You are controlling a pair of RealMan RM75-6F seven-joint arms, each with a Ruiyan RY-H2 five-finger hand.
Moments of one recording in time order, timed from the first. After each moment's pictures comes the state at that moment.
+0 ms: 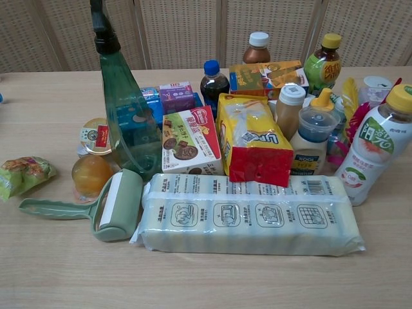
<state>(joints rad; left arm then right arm) -0.22 -1.17 -0.06 -1.79 1.35 1.21 -0.08 0.06 -1.24 0.06 -1.68 -1.46 1.48 -0.13</state>
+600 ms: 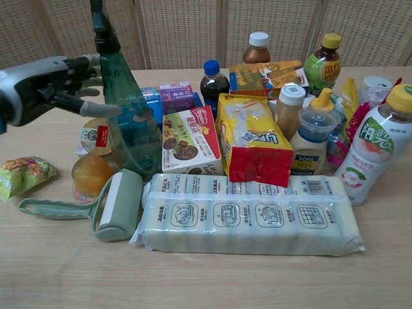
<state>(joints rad) -0.52 -1.51 -0.30 -1.66 1.12 0.93 -0.31 0.02 -1.21 0.05 -1.66 -1.42 1.51 -0.11</state>
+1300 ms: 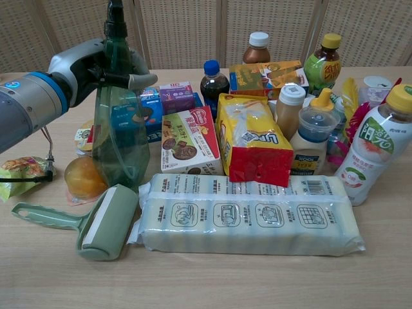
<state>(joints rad) -0.63 -1.71 -0.40 -1.49 1.03 1.01 -0.28 0.02 -1.21 0.07 -1.68 -1.40 1.50 -0.13</state>
